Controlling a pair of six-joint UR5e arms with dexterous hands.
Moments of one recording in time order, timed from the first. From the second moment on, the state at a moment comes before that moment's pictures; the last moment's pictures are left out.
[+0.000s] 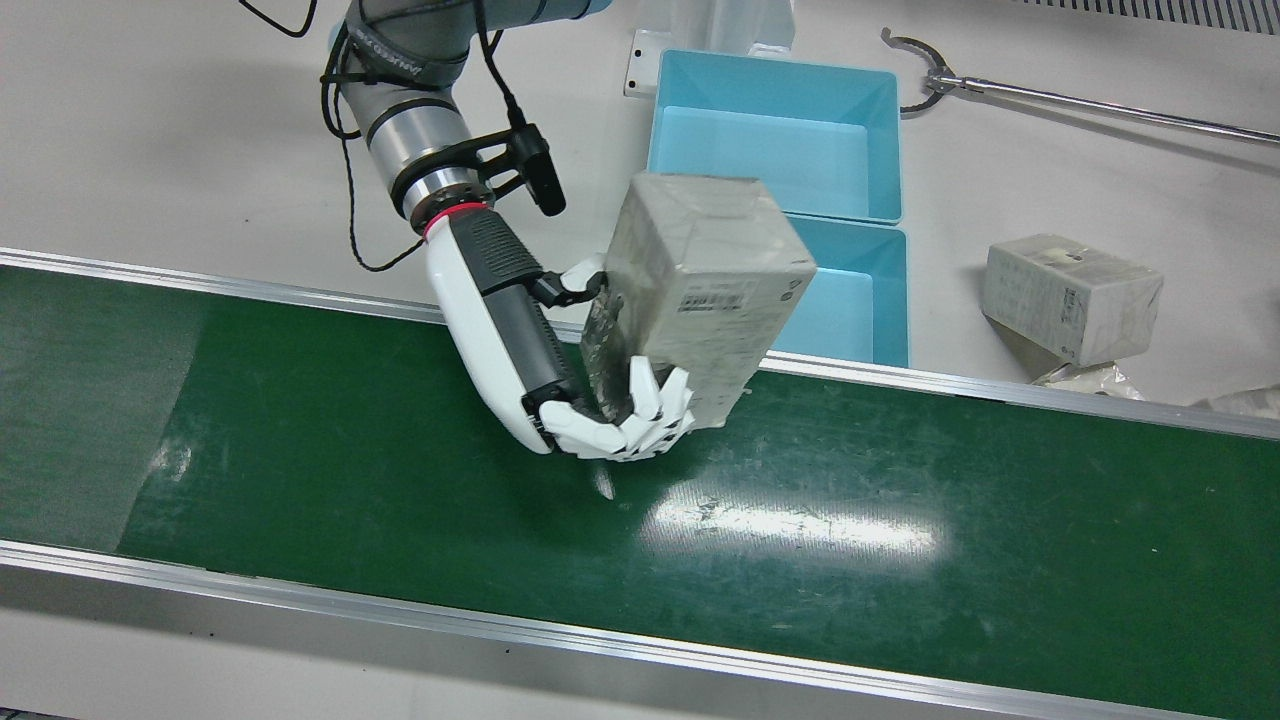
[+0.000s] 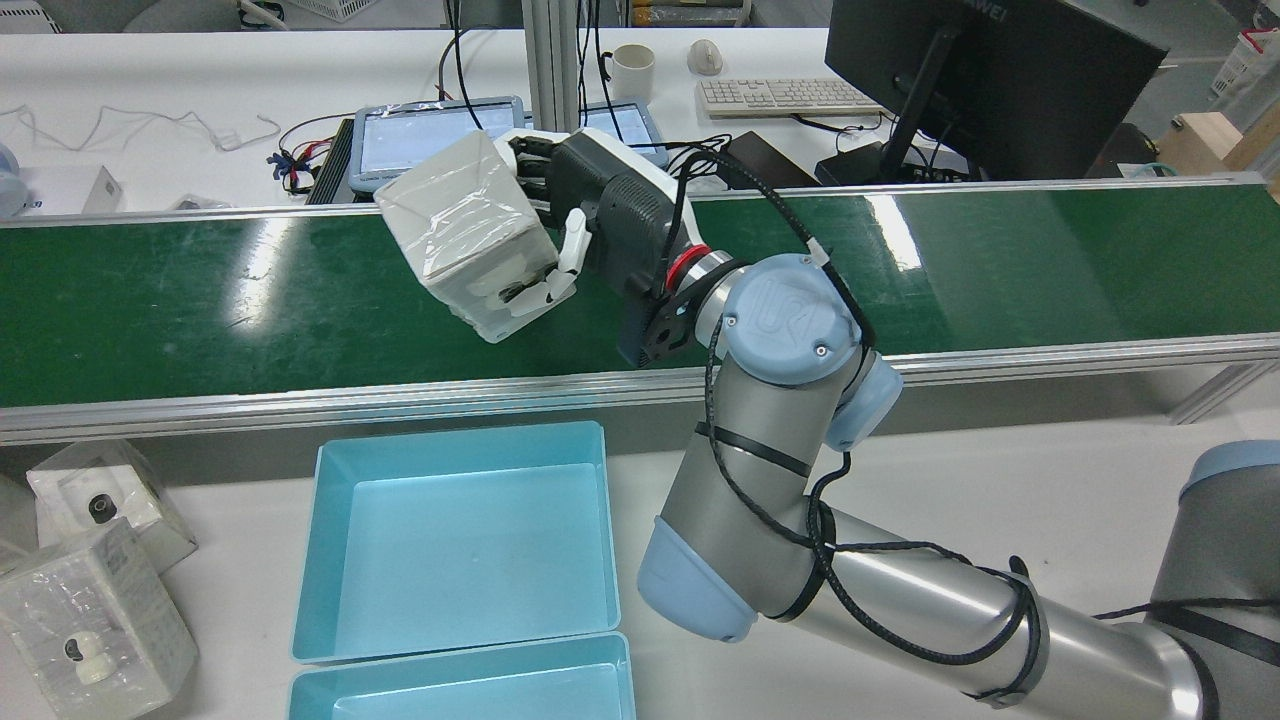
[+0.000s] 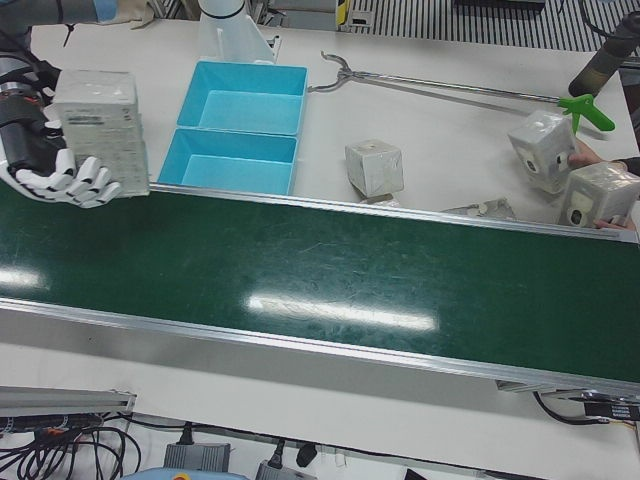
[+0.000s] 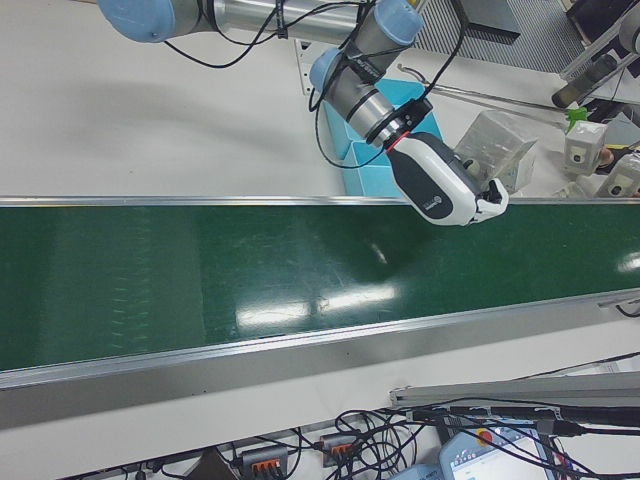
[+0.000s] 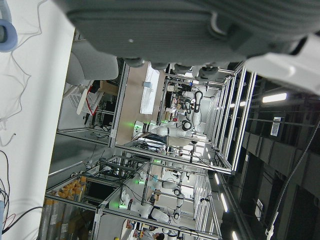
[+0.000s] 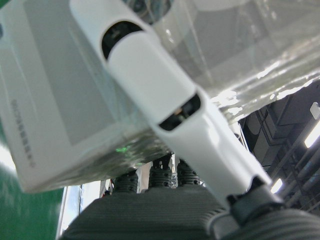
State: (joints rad) left arm -1.86 -1.90 -1.77 0.60 1.96 -0.16; right arm 0.68 -0.68 1.69 -3.70 -1.24 -0.14
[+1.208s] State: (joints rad) left arm -1.86 -1.90 -1.77 0.60 1.96 -0.16; right arm 0.50 -0.66 1.86 -3.86 -1.19 -0.02
